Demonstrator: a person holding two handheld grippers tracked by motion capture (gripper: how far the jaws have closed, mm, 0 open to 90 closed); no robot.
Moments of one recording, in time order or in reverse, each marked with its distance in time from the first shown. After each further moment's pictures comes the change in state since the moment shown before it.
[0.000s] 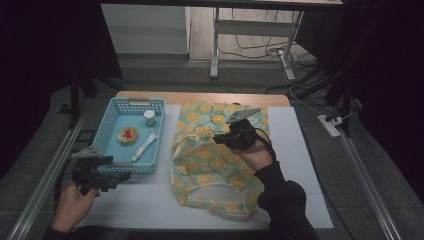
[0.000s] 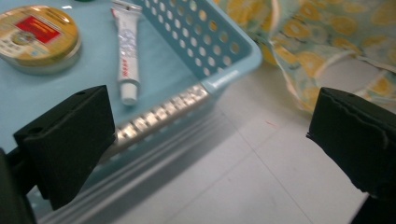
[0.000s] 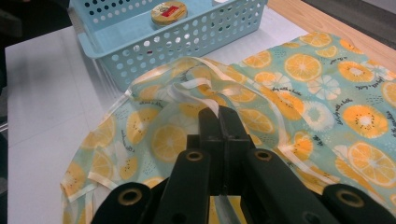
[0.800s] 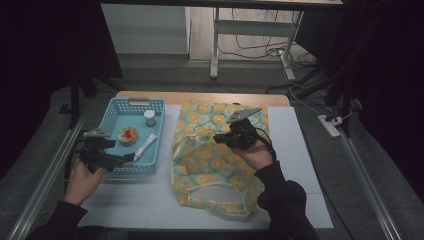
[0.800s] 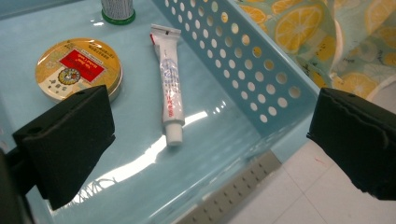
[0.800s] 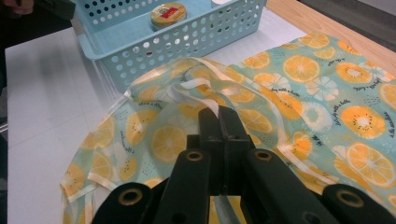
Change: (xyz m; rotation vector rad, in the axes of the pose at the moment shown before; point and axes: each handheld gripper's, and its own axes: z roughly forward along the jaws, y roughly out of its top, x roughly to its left) left arm 0.031 0.037 0.024 0.043 0.052 0.002; right arm 0.000 0.001 -0.002 -0.005 -0.002 0.001
